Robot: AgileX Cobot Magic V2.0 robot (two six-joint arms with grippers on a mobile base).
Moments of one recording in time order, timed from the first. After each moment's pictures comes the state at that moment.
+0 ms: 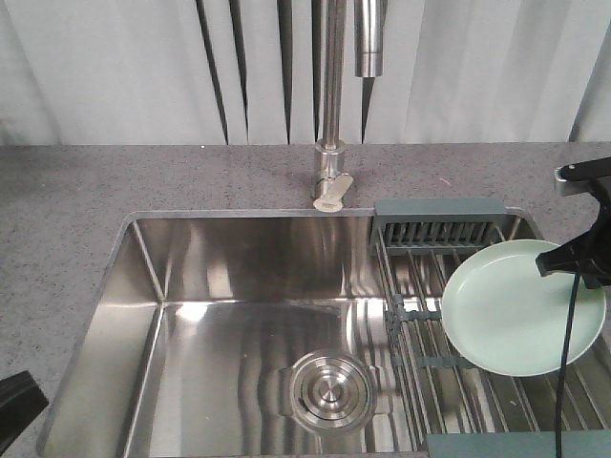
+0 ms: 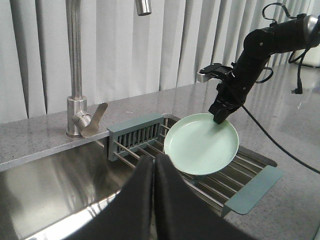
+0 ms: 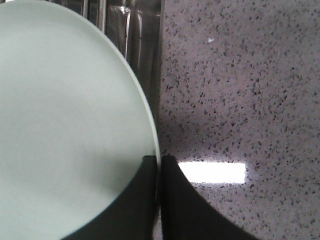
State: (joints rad) left arm 0.06 0.25 -0.35 1.76 -0.80 -2.02; right arm -0.08 1.61 -1.15 -0.17 0.82 -0.07
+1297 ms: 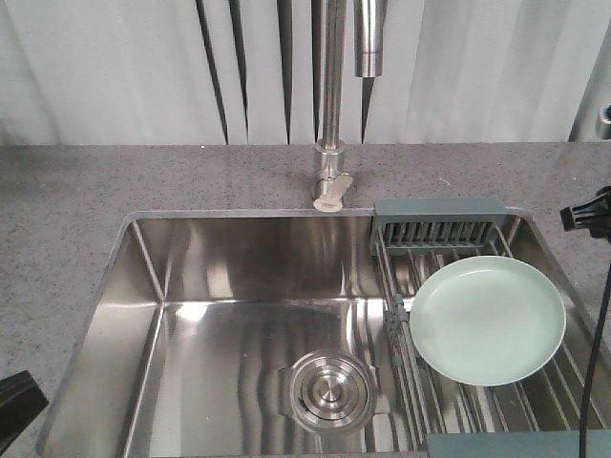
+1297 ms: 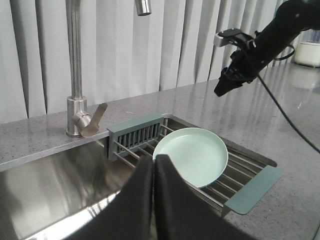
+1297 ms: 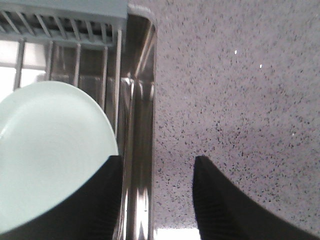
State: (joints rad) left arm 0.06 0.25 -0.35 1.76 -0.80 -2.02; right arm -0.08 1.37 -1.15 -0.08 0.79 -0.12
